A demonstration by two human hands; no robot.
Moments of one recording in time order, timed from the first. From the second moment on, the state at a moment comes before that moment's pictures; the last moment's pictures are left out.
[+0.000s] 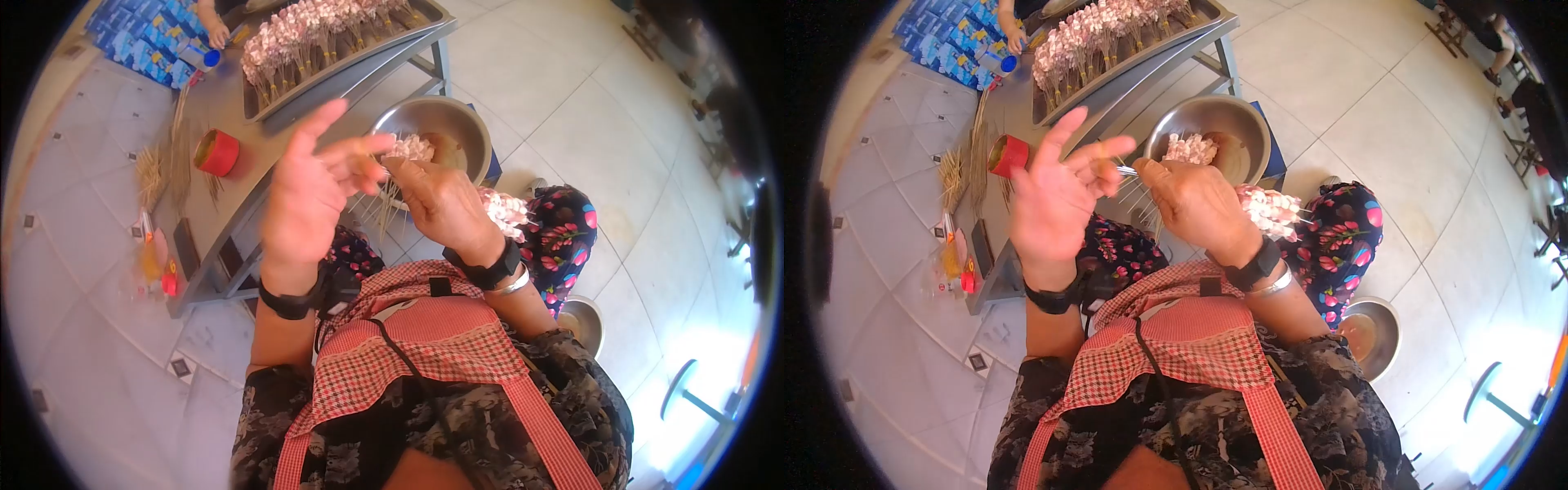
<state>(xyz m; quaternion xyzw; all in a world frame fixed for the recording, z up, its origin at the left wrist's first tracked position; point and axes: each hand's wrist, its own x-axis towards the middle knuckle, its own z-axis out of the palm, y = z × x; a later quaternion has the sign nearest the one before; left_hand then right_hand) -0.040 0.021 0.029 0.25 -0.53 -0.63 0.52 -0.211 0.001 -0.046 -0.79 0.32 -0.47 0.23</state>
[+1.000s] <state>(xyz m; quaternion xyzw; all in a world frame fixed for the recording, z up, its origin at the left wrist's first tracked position) -0.026 0.054 -0.016 0.01 -0.10 -0.83 0.55 -0.208 0.012 -0.058 -0.66 0.24 -0.58 0.42</state>
